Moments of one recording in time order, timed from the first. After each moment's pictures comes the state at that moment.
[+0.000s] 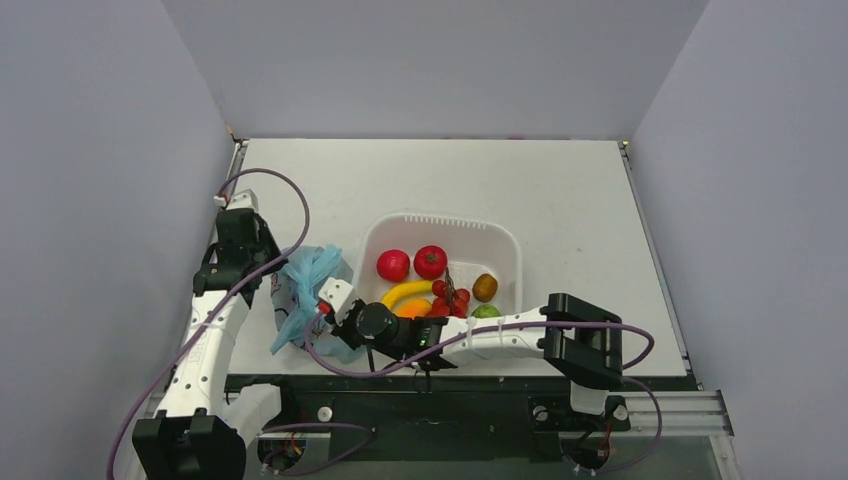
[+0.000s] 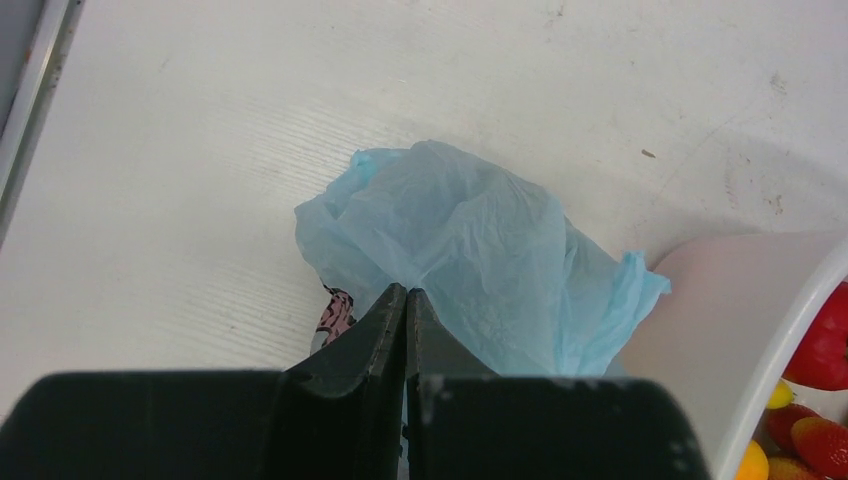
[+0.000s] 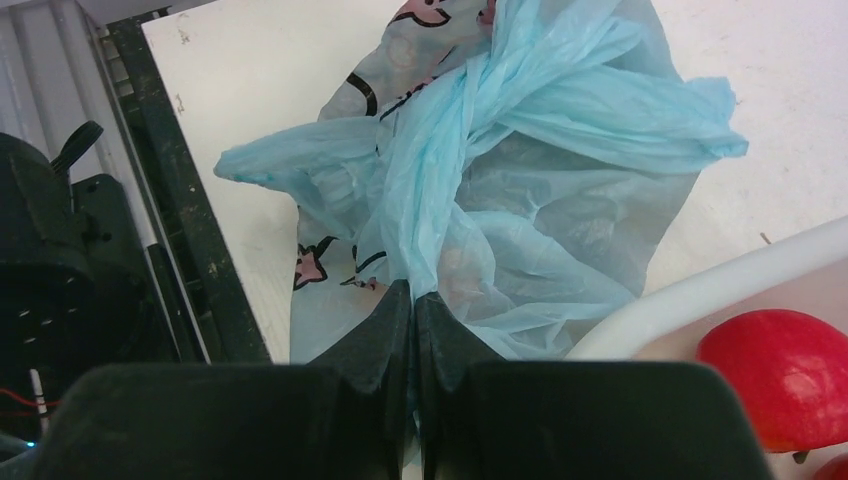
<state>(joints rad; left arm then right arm) 0.03 1.00 0.86 -0.58 -0.09 -0.34 1.36 1.80 1.12 0.36 0.27 0.04</state>
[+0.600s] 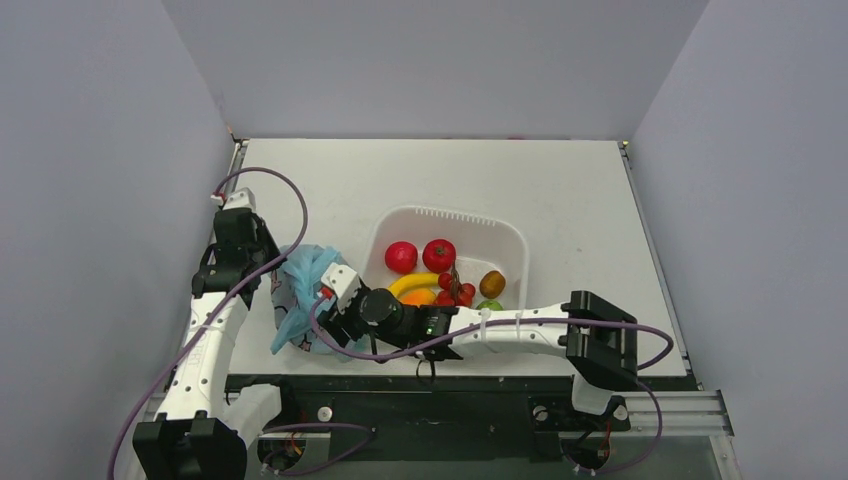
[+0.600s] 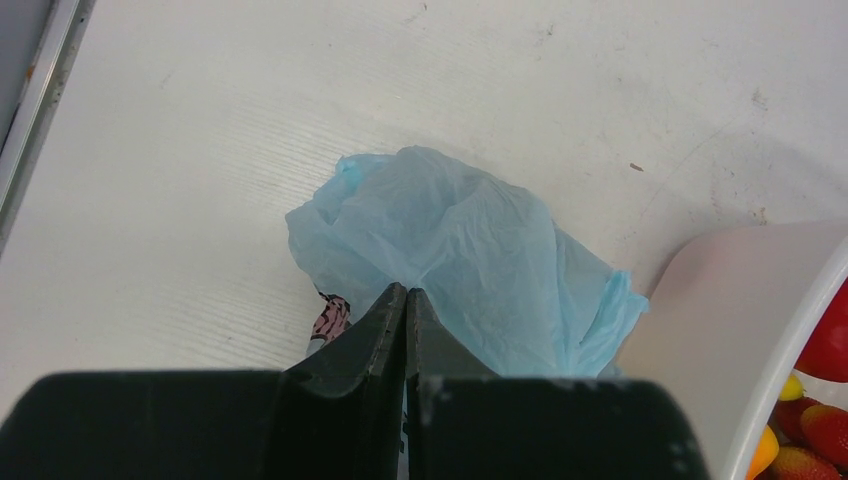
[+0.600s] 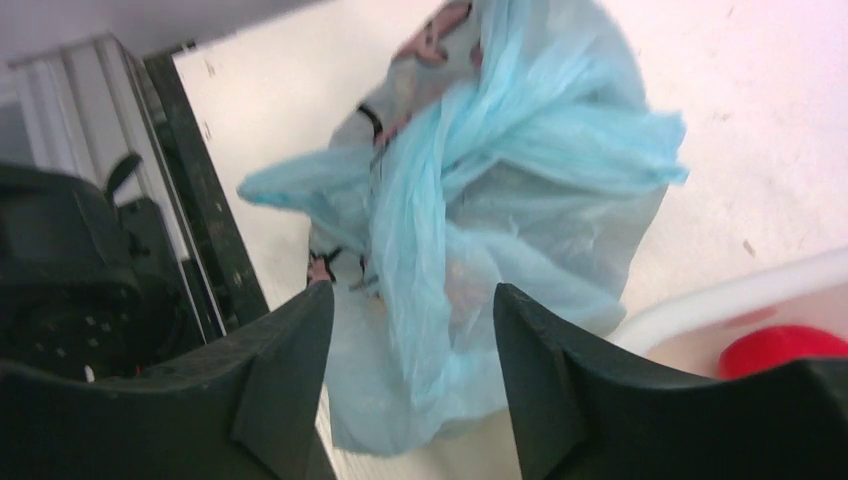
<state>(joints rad) 0.04 0.99 0.86 -0.56 -0.10 -0.34 1.34 1.72 1.12 0.26 0.23 0.07</state>
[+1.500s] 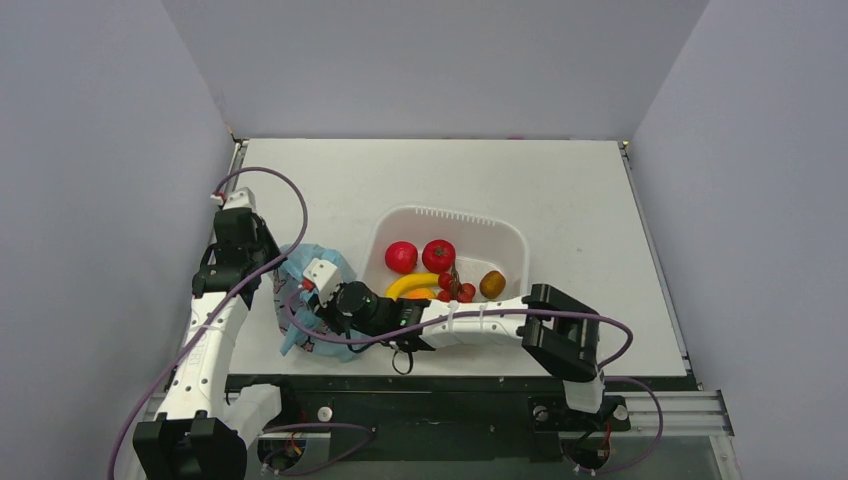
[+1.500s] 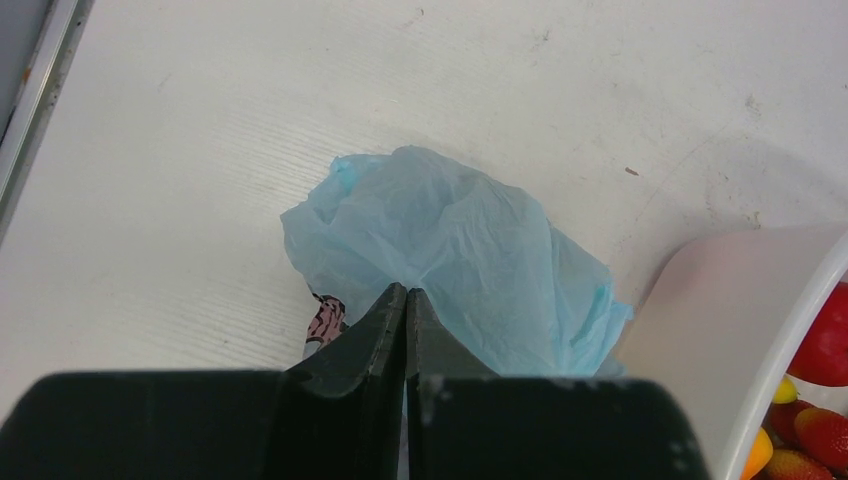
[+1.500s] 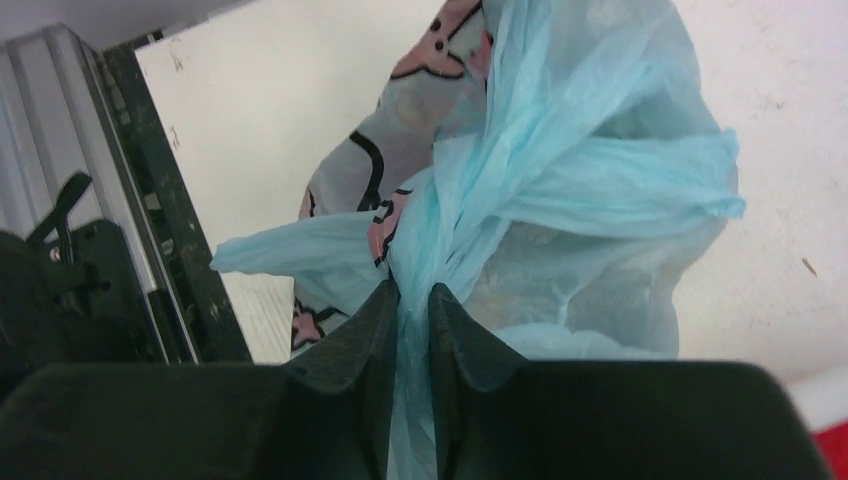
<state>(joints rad) 0.04 0.99 0.86 -0.55 -0.09 -0.35 1.30 1.93 1.36 0.22 0.19 0.09</state>
